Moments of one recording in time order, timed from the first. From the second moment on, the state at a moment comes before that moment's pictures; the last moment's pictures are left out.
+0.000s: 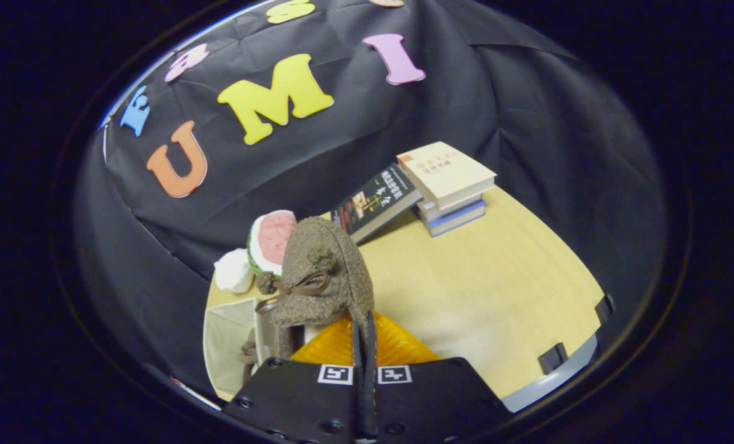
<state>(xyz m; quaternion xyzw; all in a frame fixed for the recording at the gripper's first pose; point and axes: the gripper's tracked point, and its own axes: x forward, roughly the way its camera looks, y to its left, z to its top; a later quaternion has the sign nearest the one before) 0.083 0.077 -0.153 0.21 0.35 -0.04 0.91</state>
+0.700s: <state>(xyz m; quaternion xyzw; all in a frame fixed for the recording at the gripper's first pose) 0.078 0.275 -0.200 0.21 0.40 -0.04 0.89</state>
